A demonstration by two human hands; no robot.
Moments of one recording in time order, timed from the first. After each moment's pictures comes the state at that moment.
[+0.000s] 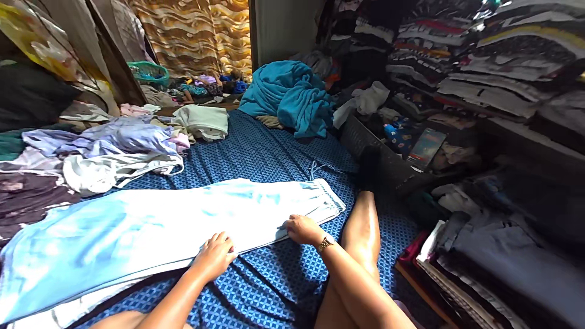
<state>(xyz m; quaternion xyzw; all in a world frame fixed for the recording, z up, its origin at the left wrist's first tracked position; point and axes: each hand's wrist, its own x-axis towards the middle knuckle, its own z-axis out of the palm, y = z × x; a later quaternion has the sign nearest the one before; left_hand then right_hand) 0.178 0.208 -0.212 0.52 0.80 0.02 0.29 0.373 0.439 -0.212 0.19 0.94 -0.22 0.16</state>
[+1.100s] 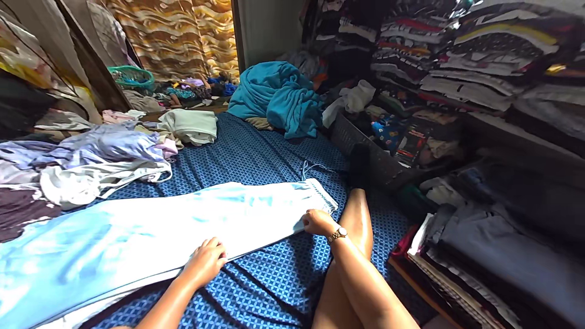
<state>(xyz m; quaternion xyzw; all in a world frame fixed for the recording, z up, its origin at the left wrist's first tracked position) 0.169 0.207 -0.218 0.53 0.80 0.03 0.29 0.410 0.485 -0.198 0.29 0.91 -0.20 0.22</state>
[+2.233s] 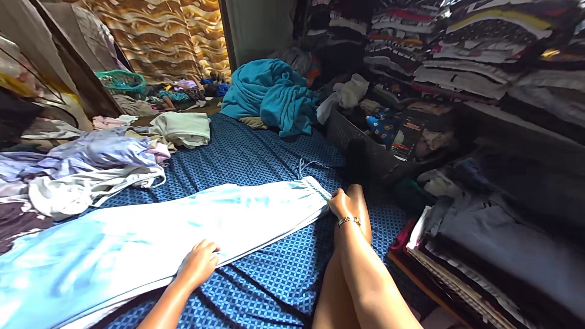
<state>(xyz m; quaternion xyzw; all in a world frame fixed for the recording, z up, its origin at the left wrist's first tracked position) 0.161 0.207 -0.226 0.48 0.83 0.08 0.27 0.445 0.531 -0.187 0.68 0.68 -0.29 -0.05</state>
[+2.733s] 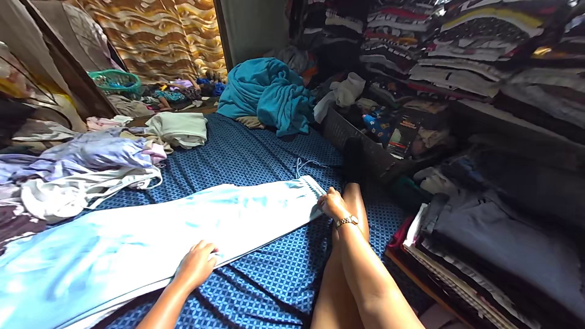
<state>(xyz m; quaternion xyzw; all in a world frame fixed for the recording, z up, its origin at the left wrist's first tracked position) 0.161 0.207 -0.224 0.48 0.83 0.07 0.27 0.445 0.529 -0.194 0.51 0.83 -0.19 0.08</state>
